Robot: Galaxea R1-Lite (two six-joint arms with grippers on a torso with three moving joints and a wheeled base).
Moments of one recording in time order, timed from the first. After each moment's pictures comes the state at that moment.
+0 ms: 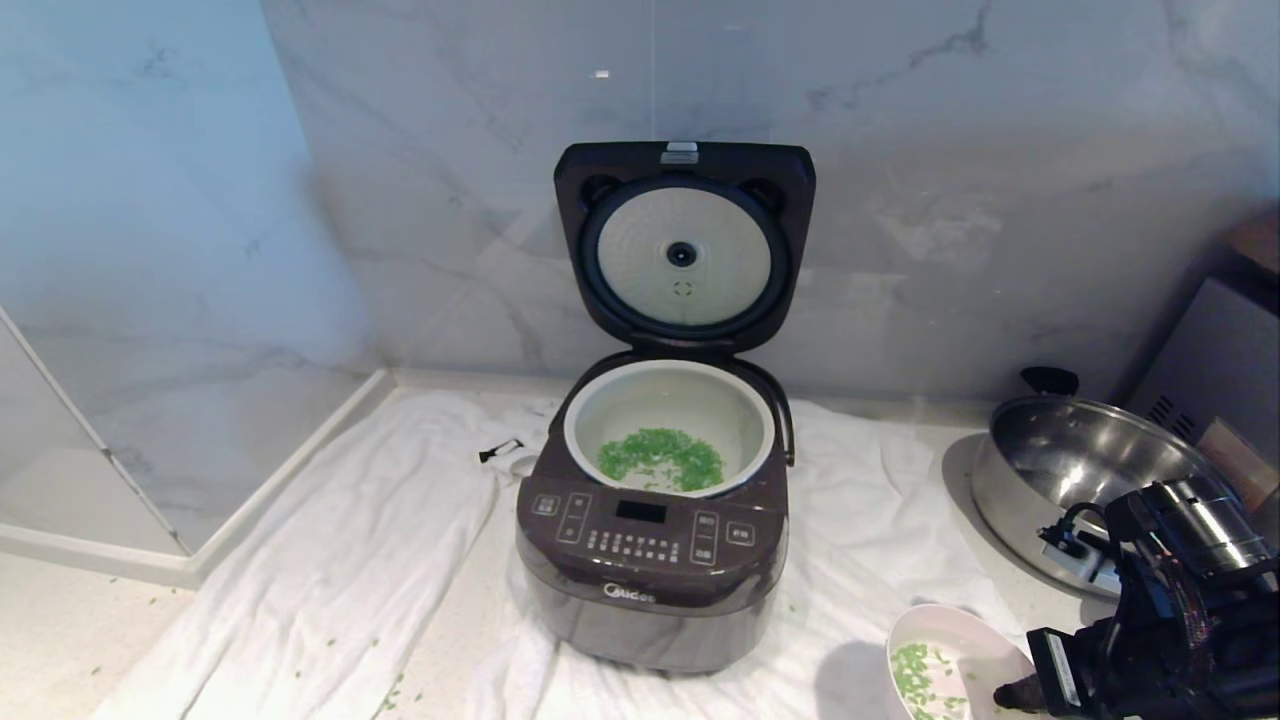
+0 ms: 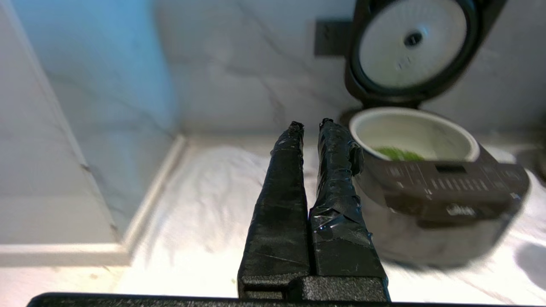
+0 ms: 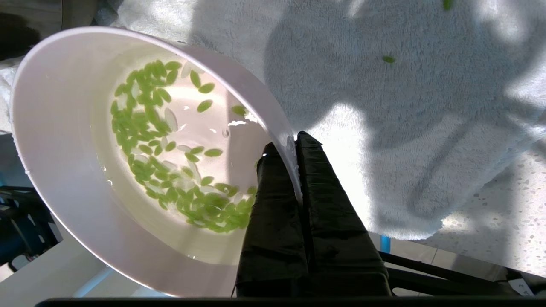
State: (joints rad) left arm -0.04 0.31 -0.38 -0.12 -0.13 0.00; right arm 0.12 1.55 -0.47 0.11 0.33 0.33
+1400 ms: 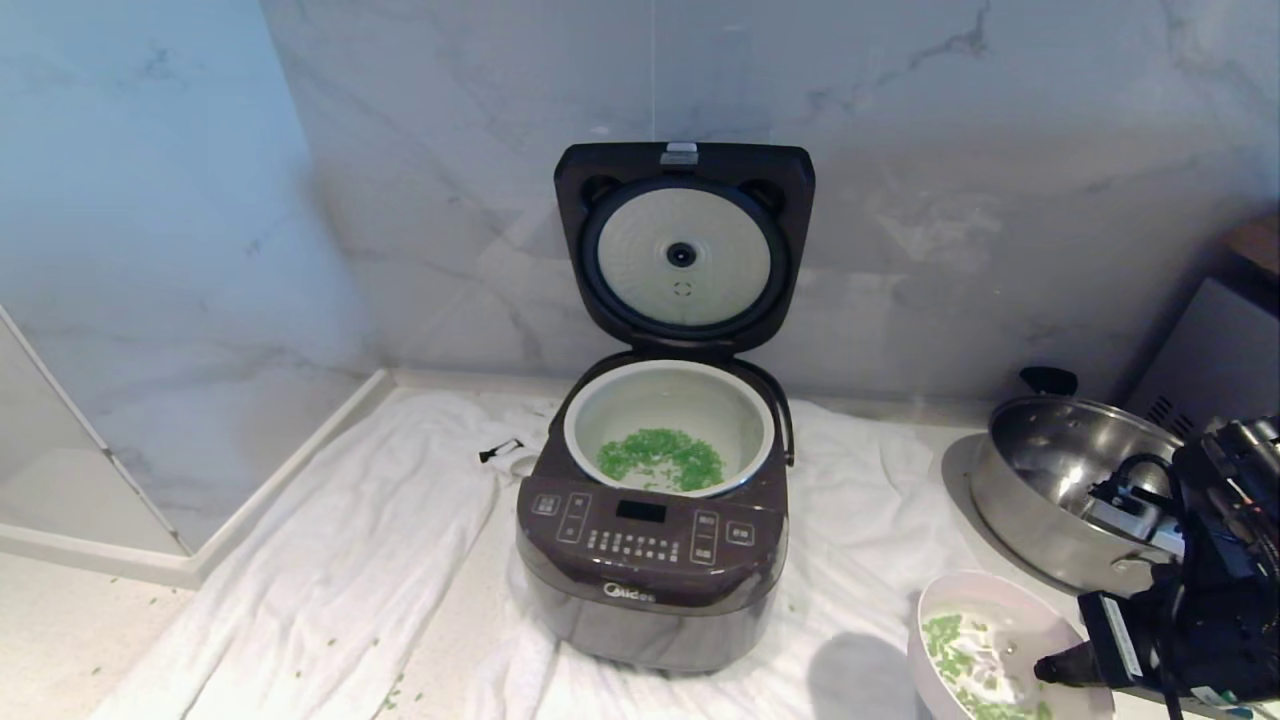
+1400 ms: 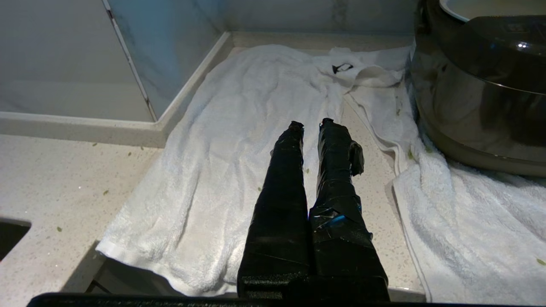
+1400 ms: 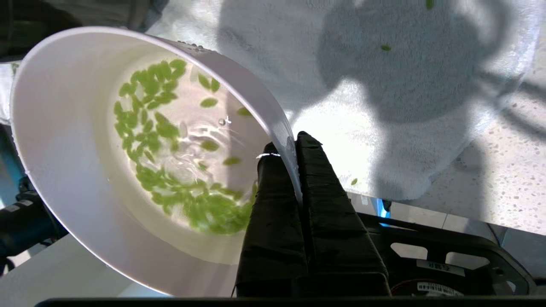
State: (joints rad) left arm 0.00 0.00 -0.01 0.01 0.00 0.05; right arm 0.11 1.40 -0.67 0.43 0.33 0.33
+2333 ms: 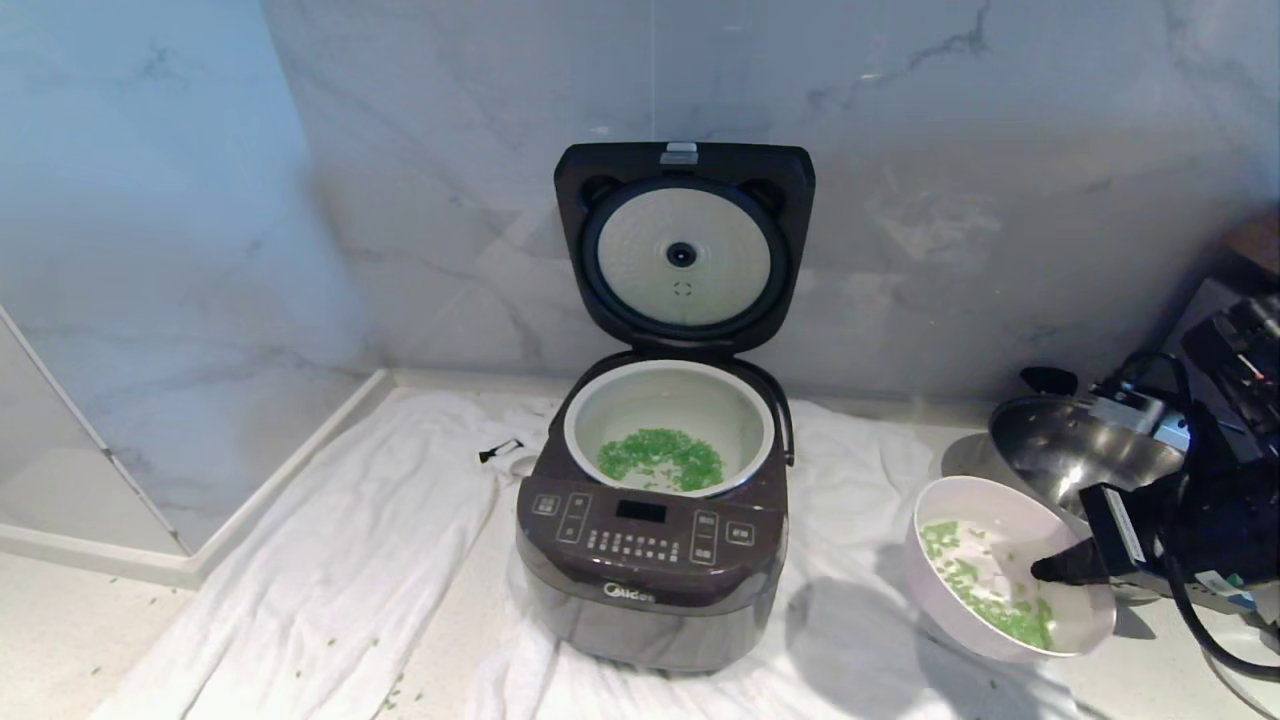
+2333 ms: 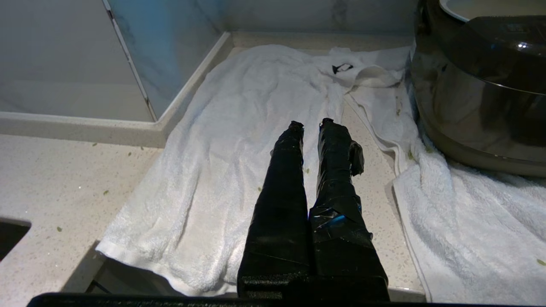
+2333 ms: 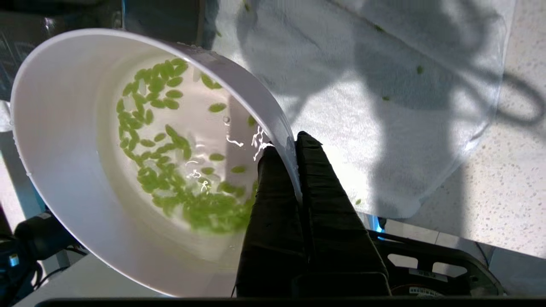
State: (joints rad) left arm 0.00 0.00 -0.01 0.01 0.00 0.05; right arm 0.11 1.46 -1.00 0.64 0.32 0.31
